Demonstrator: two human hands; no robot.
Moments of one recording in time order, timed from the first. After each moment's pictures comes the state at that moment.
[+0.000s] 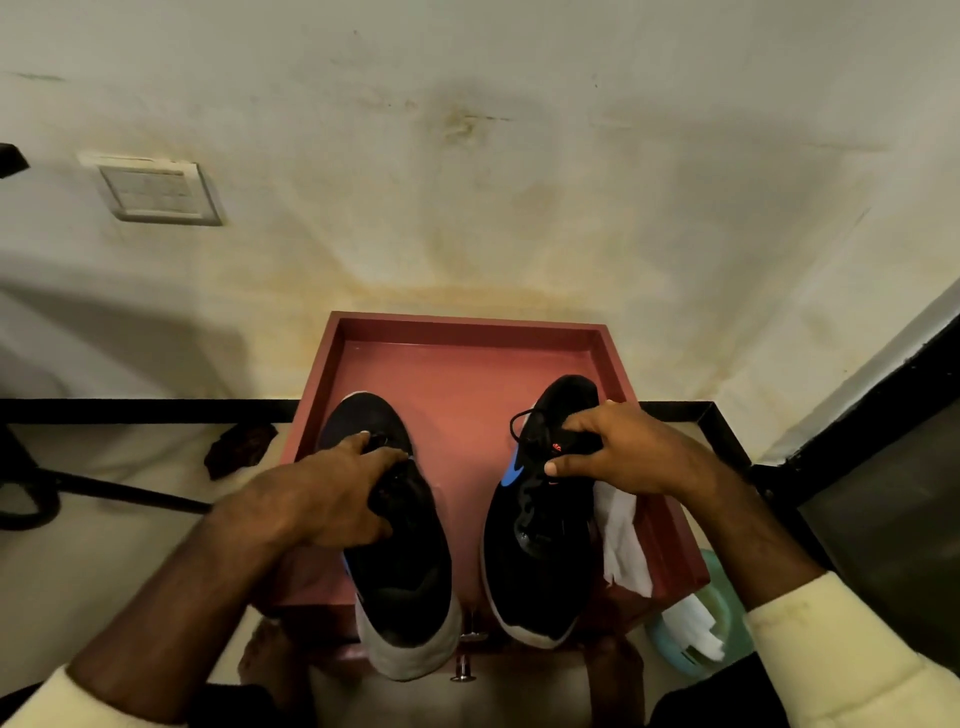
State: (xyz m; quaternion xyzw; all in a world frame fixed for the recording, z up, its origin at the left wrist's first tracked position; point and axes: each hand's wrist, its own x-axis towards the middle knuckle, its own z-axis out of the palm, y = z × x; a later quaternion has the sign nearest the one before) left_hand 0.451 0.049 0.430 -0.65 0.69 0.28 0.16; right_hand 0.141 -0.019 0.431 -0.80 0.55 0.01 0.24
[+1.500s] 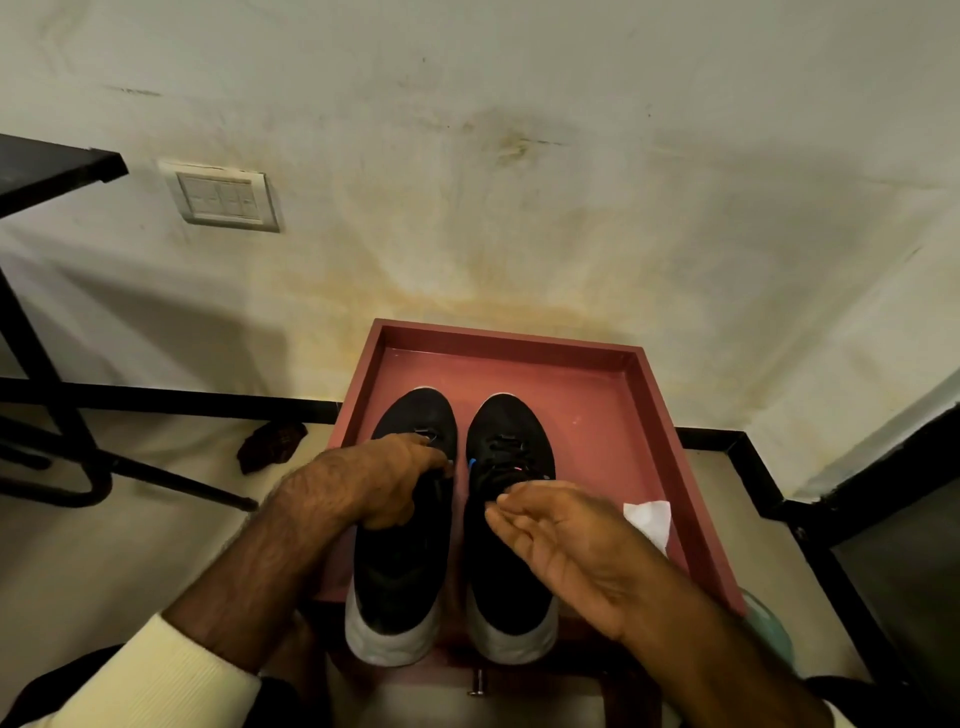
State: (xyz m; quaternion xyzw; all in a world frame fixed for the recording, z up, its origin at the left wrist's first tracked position) left_hand 0.451 0.036 0.437 -0.61 0.74 0.26 0.13; right_hand 0.249 0.076 0.443 -0.27 0.49 -0.33 0.77
